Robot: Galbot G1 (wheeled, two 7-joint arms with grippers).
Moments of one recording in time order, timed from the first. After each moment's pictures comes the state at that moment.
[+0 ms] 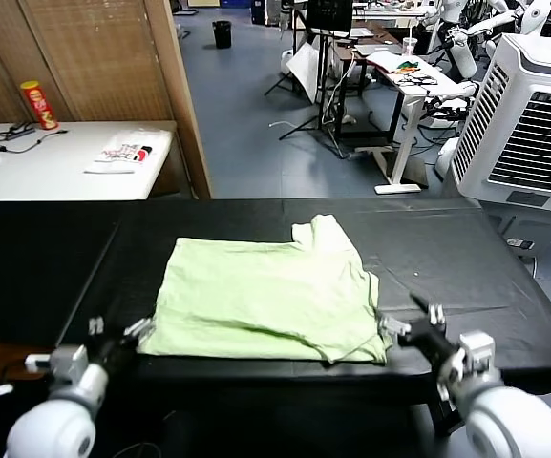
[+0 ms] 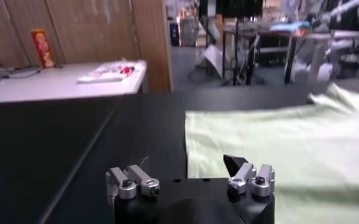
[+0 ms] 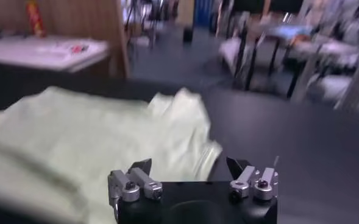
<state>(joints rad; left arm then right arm) 1.36 -1.10 -0.62 -2.06 -0.54 0.52 -0.17 -1.18 1.05 0.50 2.05 0.48 -0.55 0.04</state>
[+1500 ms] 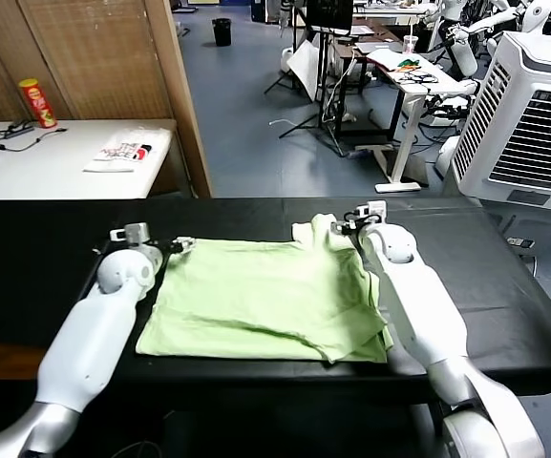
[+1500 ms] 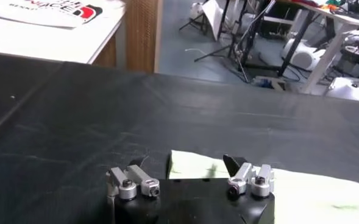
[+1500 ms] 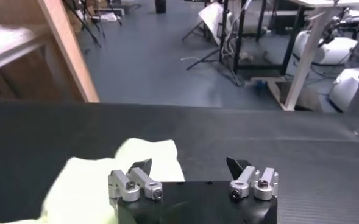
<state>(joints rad) 0.59 -1.12 -0.25 -1.25 -0.73 0.63 -0.14 -0.39 1.35 0.21 0.98 0.40 -0.61 0.01</state>
